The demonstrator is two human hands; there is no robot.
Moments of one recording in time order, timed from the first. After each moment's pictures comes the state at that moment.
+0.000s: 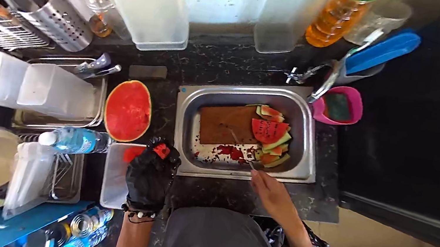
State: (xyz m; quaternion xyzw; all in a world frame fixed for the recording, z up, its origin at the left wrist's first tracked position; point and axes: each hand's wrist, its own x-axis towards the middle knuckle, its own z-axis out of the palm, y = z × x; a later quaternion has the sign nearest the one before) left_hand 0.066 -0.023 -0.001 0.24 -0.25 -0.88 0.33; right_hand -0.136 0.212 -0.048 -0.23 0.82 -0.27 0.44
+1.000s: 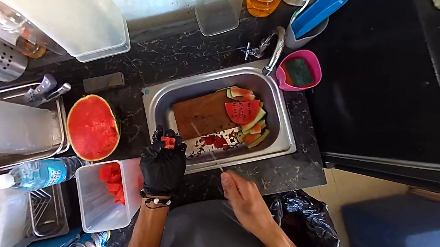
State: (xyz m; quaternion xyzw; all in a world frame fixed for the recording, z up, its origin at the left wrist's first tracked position) left_hand -0.015 0.004 -0.041 0.25 -0.17 -0.90 0.30; right_hand -0.084 0.209 -0.017 -0.22 0.79 -0.41 0.40
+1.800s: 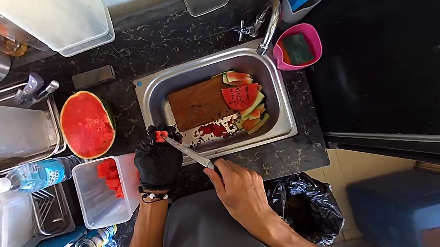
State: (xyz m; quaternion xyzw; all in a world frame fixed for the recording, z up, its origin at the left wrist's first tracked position) left_hand -0.010 0.005 -0.046 0.27 -0.16 -0.90 0.29; right_hand -0.067 0.193 -0.010 -0.34 0.89 -0.22 0.18
